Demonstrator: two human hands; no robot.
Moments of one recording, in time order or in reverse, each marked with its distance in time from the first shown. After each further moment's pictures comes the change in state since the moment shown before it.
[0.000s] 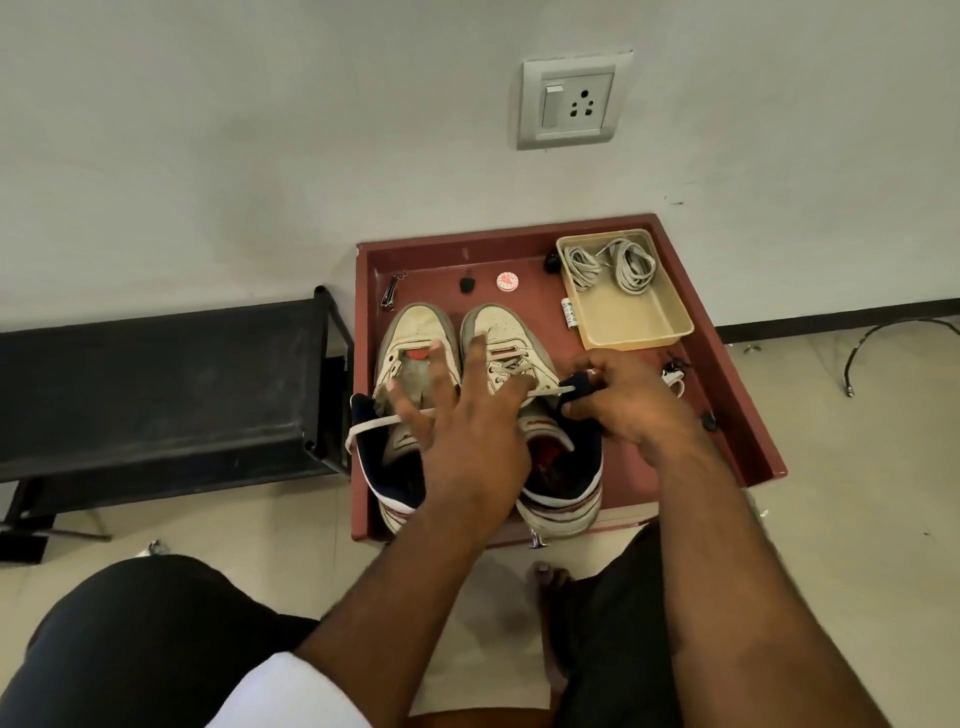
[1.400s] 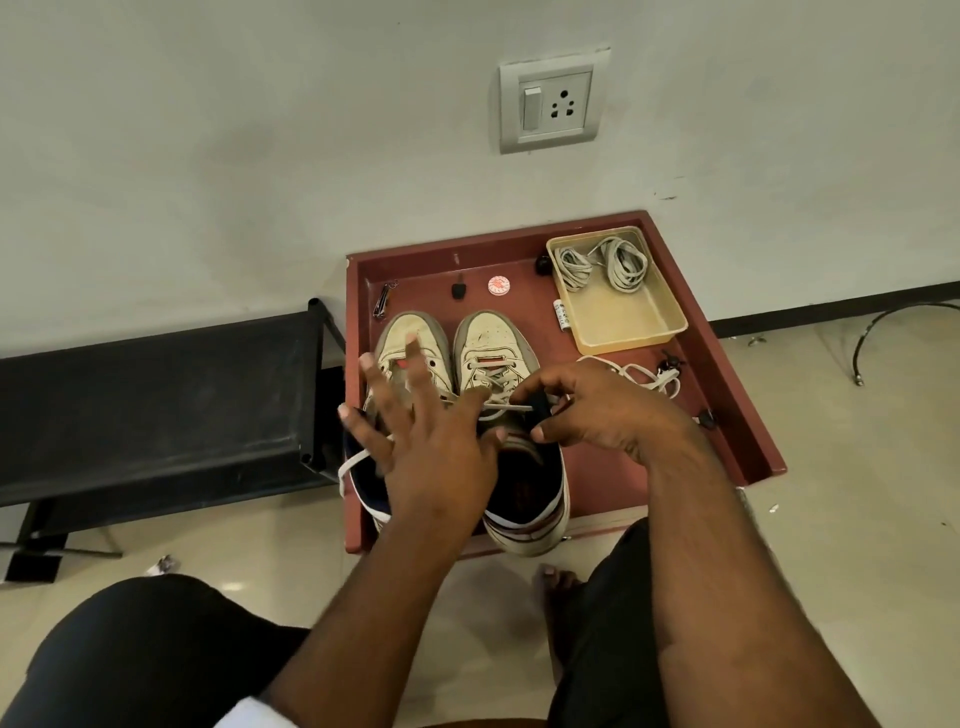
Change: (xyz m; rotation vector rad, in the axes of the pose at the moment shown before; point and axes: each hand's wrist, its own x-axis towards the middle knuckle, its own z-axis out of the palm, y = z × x) left_hand -0.002 -0.012 0.001 0.045 -0.003 -0.113; right_hand -0.007 -0.015 -0.001 -0.084 -0.316 -0.137
